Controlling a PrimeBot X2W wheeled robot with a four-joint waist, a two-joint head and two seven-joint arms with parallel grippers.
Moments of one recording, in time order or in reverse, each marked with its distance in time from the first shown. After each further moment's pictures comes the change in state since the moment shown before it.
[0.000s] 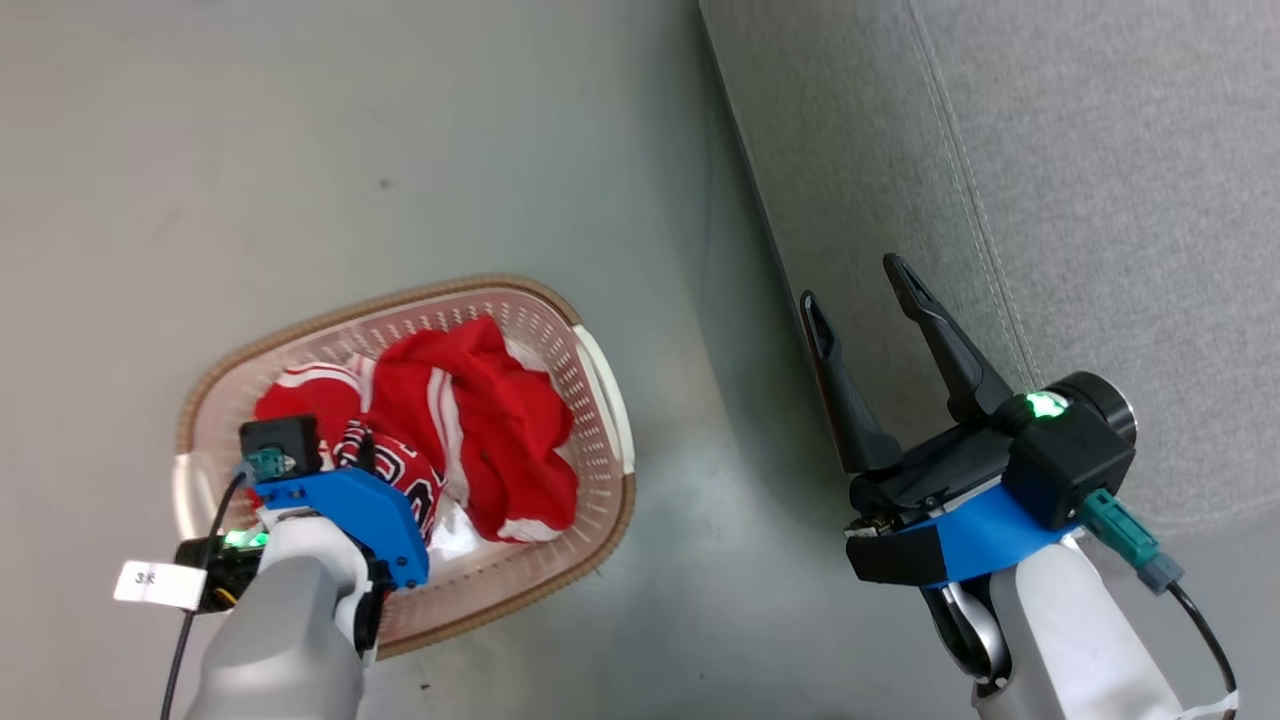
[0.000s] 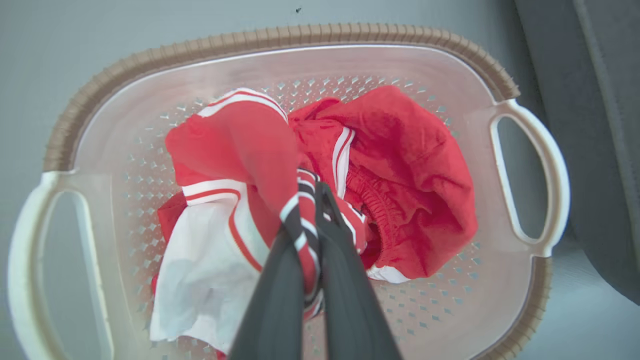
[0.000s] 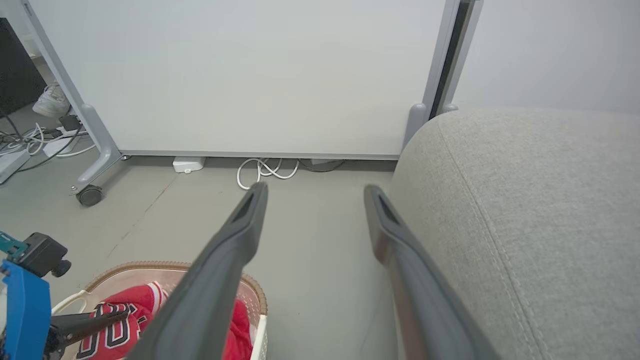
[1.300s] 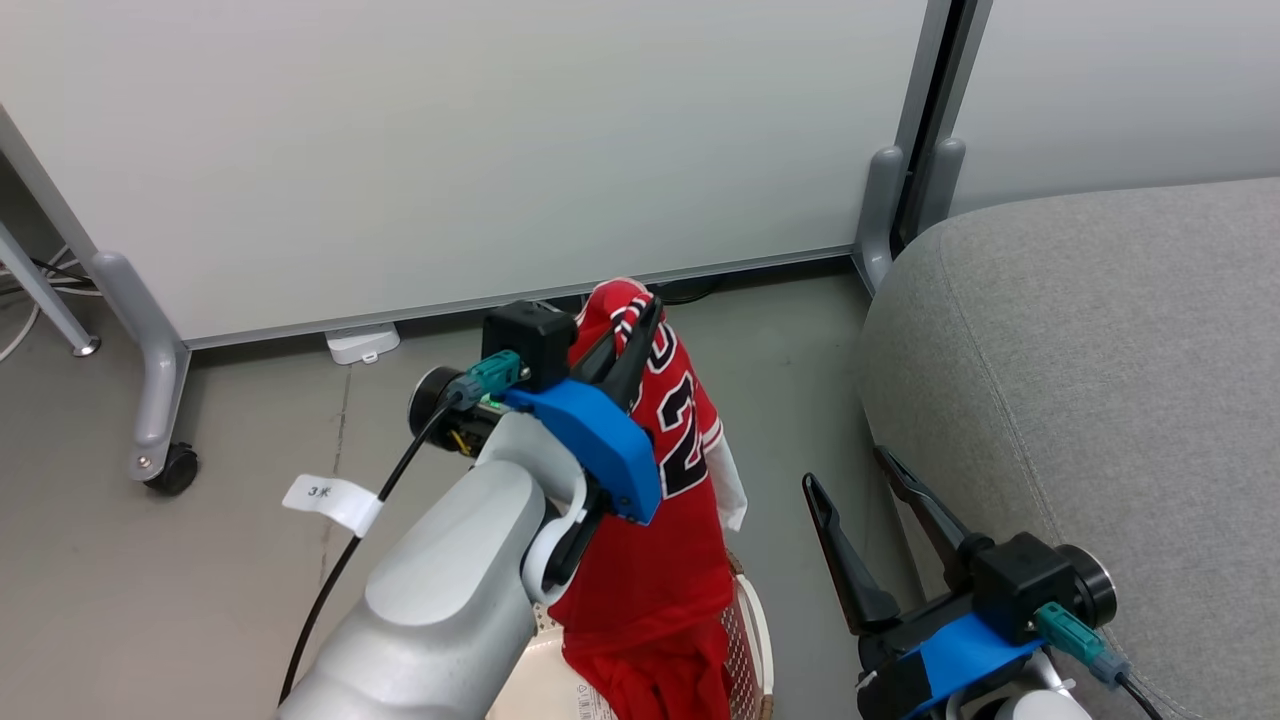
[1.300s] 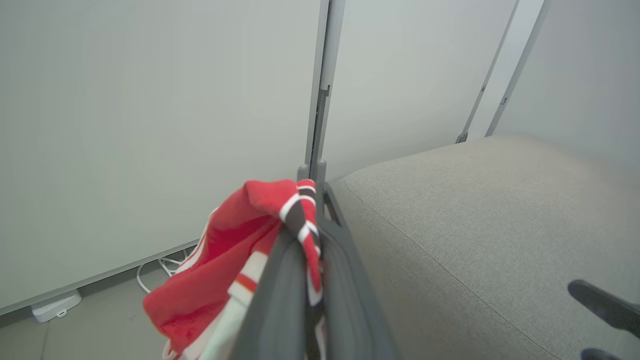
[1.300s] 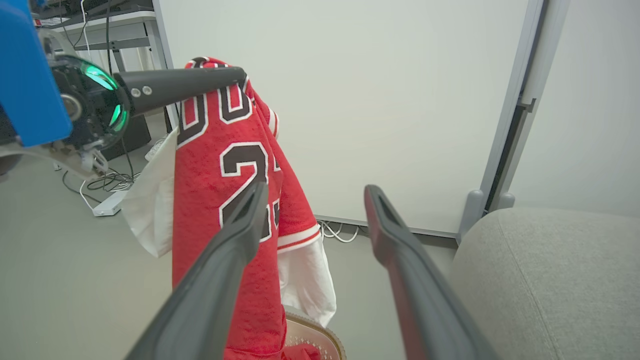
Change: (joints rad) left arm -0.004 -0.034 -0.595 -0.561 -0.372 0.007 0.020; right arm 0.242 0.000 -0.014 0.033 -0.012 0.000 0.104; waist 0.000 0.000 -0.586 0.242
